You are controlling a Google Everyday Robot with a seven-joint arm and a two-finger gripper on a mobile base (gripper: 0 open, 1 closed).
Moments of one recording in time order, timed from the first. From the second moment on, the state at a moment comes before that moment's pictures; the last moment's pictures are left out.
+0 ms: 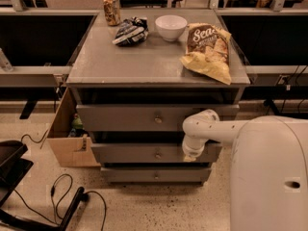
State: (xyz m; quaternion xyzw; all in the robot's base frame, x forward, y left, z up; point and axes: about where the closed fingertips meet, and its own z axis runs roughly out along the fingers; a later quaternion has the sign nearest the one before) arm 0.626 -0.166 0.421 -0.68 0.73 -0.01 0.05
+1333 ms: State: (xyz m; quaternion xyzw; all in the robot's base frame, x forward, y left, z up) arm 0.632 -0.162 0.436 -0.68 0.73 -0.01 0.05
